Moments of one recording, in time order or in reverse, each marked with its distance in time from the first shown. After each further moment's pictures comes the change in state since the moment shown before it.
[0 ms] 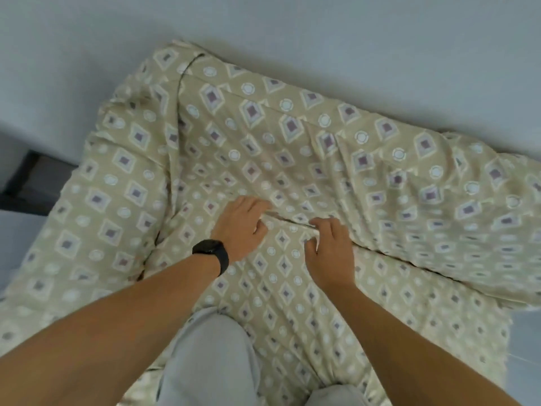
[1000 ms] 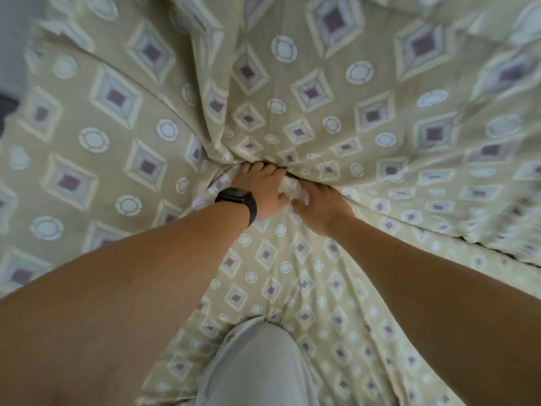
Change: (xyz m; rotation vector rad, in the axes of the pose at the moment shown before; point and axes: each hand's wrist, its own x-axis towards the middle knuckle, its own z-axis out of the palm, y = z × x) left_hand 0.059 -0.200 0.098 0.179 -0.499 -0.089; right_hand 0.115 -0.060 0.230 -0.196 -0.690 0.171
